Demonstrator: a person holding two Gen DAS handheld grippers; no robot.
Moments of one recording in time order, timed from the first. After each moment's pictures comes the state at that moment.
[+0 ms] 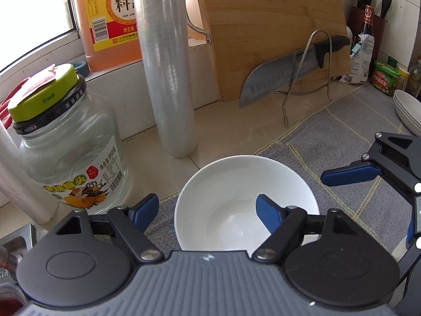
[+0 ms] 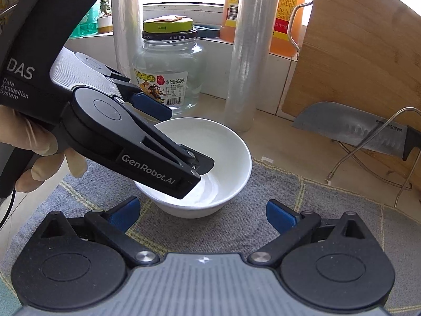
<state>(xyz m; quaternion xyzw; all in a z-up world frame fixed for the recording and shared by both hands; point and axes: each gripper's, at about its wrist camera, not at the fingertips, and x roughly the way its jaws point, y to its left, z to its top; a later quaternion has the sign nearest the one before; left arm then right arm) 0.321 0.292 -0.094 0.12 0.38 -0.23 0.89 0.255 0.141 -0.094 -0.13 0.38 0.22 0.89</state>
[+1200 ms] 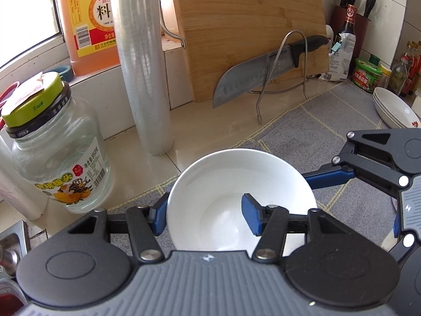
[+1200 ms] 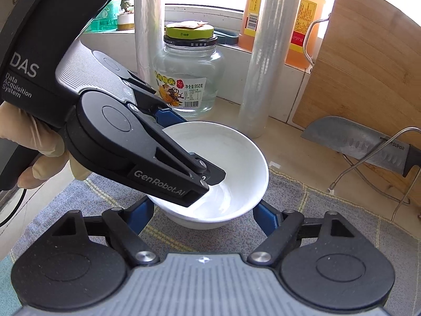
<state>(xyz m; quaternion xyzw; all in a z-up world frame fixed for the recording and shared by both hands) 0.304 0.281 -0.074 0.12 0.39 -0.26 0.88 0.242 0.140 -0.074 -0.15 0.38 0.24 0.88</state>
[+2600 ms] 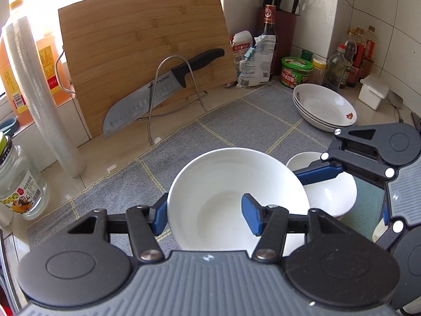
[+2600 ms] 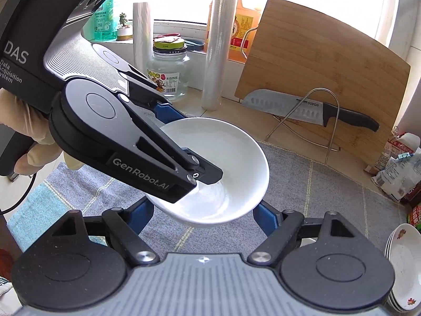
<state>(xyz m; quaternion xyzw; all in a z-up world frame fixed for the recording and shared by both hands) 0.188 0.166 -0.022 0.14 0.37 -0.32 0.86 0.120 0.023 -0.023 -0.14 0.37 0.21 0.89</state>
